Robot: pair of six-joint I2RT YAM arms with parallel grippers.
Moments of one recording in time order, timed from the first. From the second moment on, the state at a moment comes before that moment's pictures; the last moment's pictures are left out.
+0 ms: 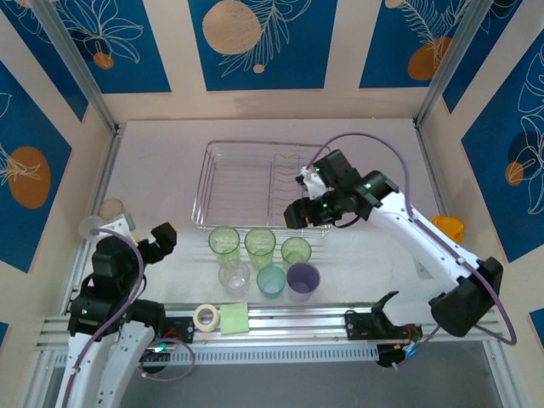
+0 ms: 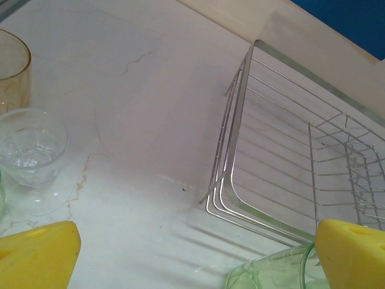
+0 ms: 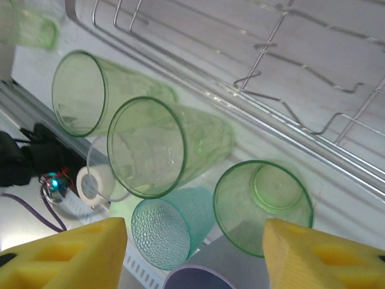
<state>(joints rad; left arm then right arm) -0.19 0.30 0.66 -0.86 -0.10 -0.57 0.66 1.33 1.30 -1.05 -0.36 0.36</state>
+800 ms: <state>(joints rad) -0.19 0.34 0.62 -0.82 -0.05 -0.57 0.90 1.68 1.51 -1.18 -0.06 0.35</state>
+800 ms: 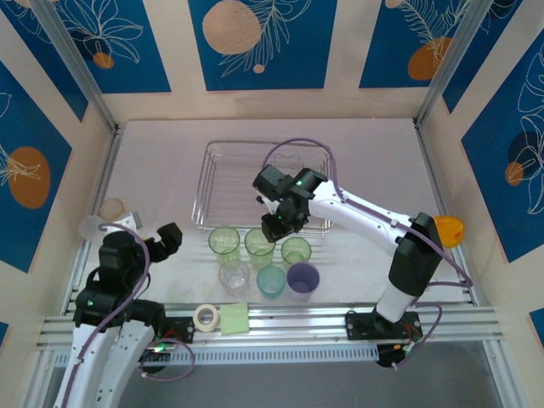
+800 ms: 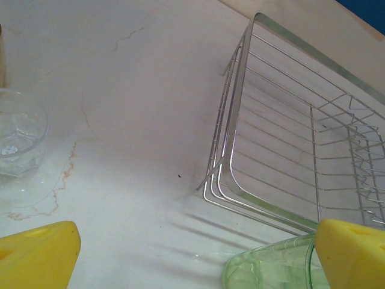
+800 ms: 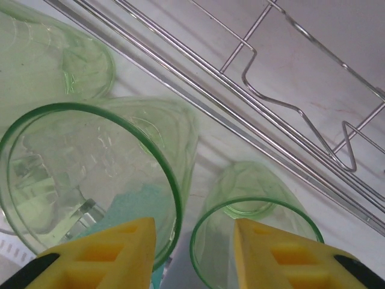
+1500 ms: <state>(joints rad) -0.19 0.34 0.62 -0.83 -0.05 -0.58 0.95 1.79 1.57 -1.21 0.01 0.35</state>
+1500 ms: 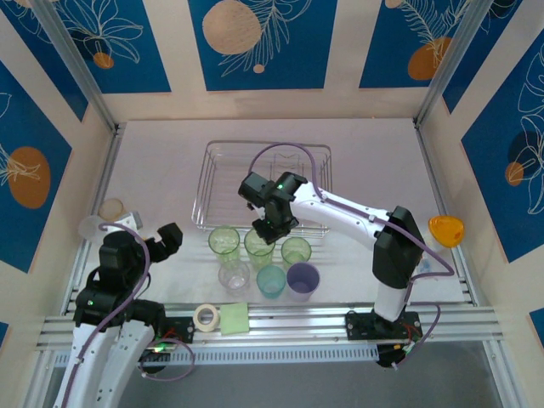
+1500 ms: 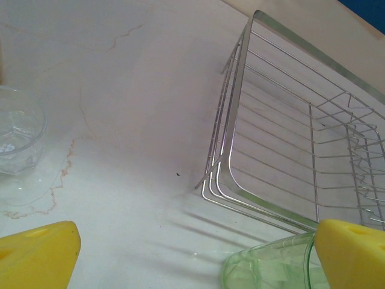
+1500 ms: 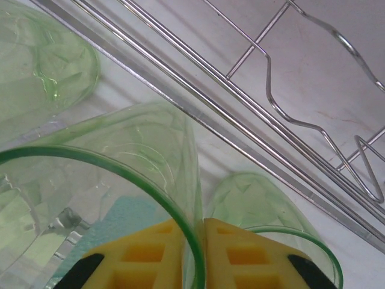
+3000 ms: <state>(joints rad) -0.31 0.58 0.73 -0.07 0.74 -0.95 0.30 1.06 1.31 -0.61 -0.98 0.64</state>
